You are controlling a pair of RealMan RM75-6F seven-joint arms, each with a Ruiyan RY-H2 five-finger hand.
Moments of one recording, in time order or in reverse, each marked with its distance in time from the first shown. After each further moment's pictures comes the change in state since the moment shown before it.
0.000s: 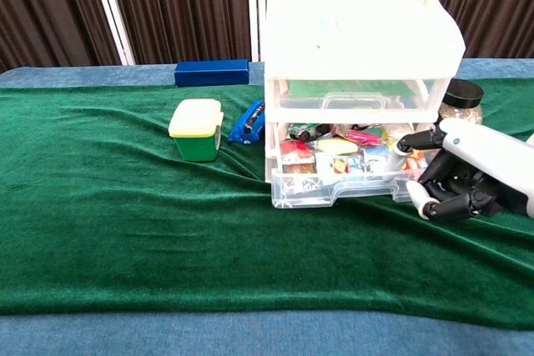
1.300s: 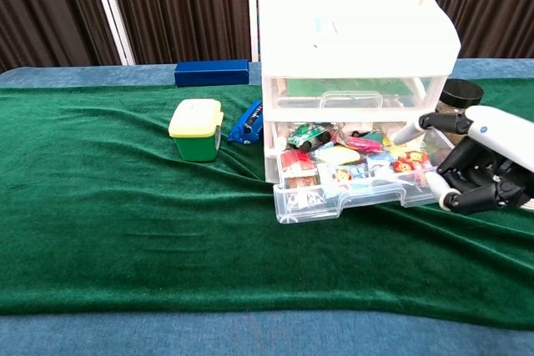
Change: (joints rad) left arm 0.001 -0.002 -0.001 -0.001 0.000 0.001 0.006; right arm -0.033 0.042 -0.005 -0.011 -0.055 0.027 0.054
